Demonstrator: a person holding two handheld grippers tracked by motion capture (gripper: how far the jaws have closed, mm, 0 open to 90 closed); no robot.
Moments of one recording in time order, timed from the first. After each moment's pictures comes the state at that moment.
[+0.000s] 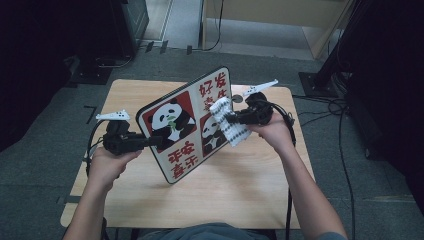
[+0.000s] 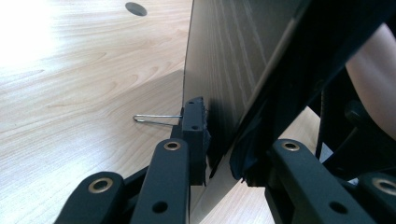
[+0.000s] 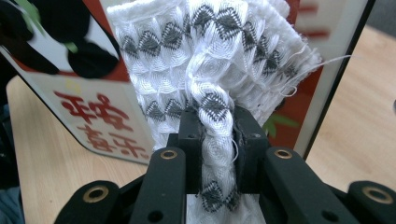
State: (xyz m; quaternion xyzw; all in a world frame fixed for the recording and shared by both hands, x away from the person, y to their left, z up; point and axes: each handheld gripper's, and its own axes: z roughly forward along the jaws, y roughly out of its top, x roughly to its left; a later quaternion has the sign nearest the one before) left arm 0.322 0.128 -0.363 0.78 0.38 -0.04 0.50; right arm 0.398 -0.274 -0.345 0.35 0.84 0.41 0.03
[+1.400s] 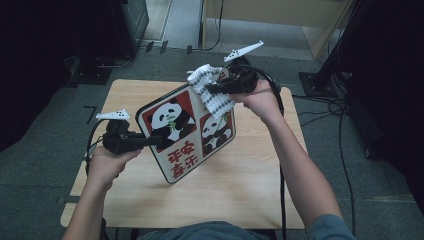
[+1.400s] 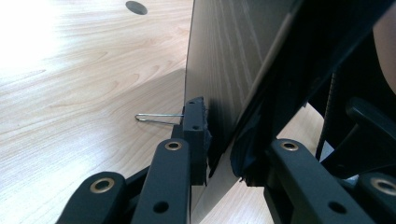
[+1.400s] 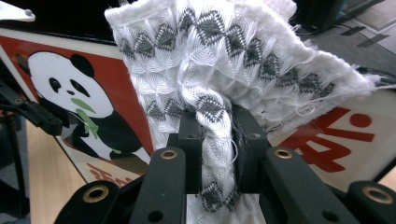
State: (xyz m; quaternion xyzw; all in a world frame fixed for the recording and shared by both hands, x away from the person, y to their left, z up) left arm 0.324 0.129 -0.363 0.78 0.37 -0.04 0.50; right arm 0.432 -0.223 -0.267 0.29 0.85 0.44 0.05
